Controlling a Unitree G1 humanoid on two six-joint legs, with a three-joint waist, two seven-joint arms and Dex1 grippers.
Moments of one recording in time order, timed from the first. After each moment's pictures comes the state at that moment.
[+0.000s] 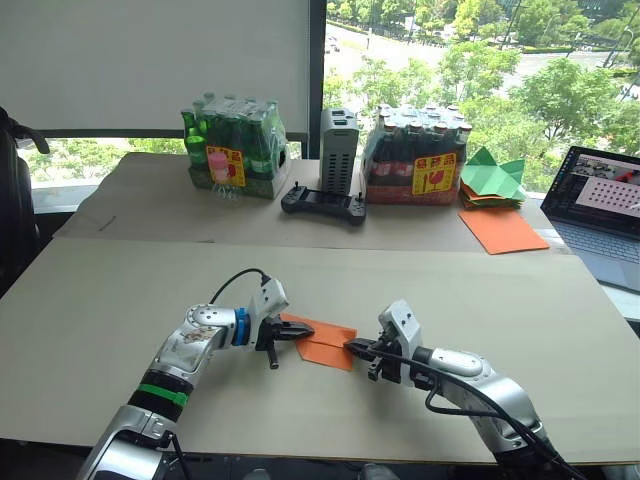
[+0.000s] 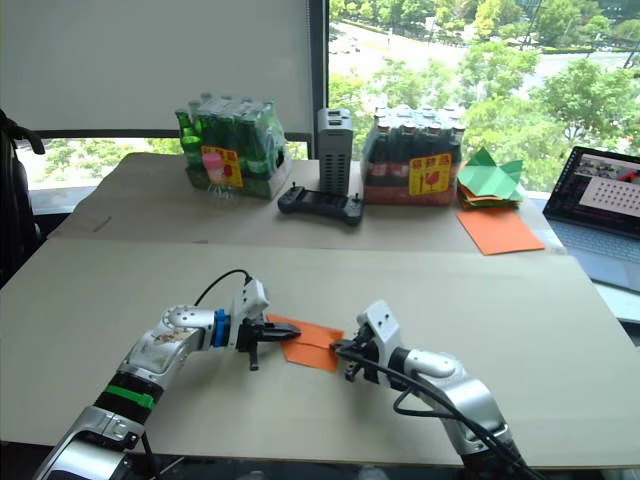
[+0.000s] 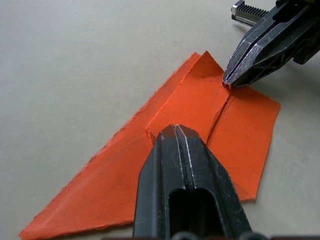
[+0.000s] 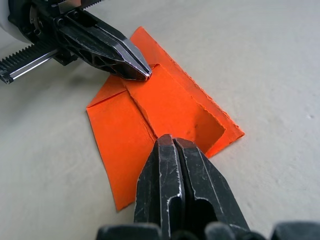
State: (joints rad) left arm -0.50 0.48 -0.23 0.25 -0.23 0.39 -1.11; right arm -0.20 -0.39 0.18 -0.25 0.36 0.69 0.63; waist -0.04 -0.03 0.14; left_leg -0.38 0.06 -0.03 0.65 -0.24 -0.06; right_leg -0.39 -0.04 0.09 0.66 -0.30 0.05
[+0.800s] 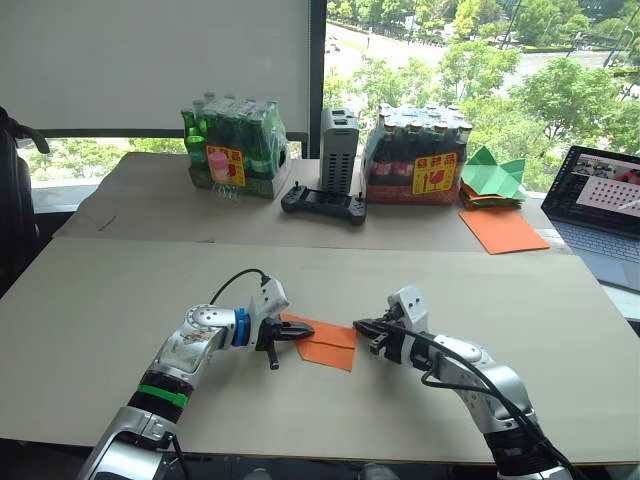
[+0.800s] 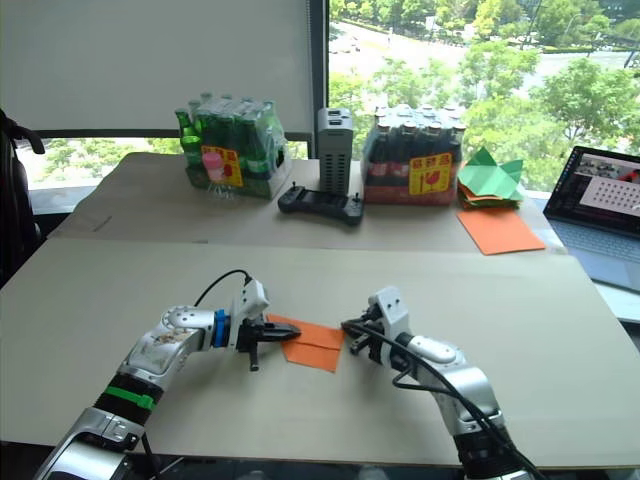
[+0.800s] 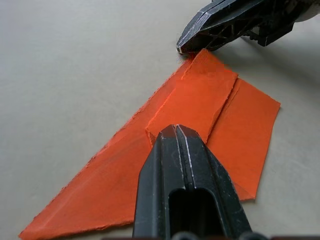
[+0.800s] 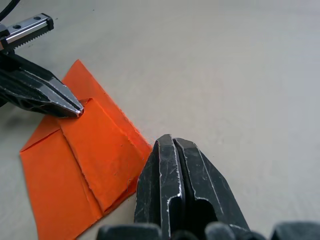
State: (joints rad) left arm -0.49 0.48 -0.23 0.24 -0.23 0.39 -1.11; right arm -0.26 -0.33 0.06 -0.14 0.39 0.68 0.55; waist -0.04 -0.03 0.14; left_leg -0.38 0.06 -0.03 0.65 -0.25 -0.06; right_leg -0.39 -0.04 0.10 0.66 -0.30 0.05
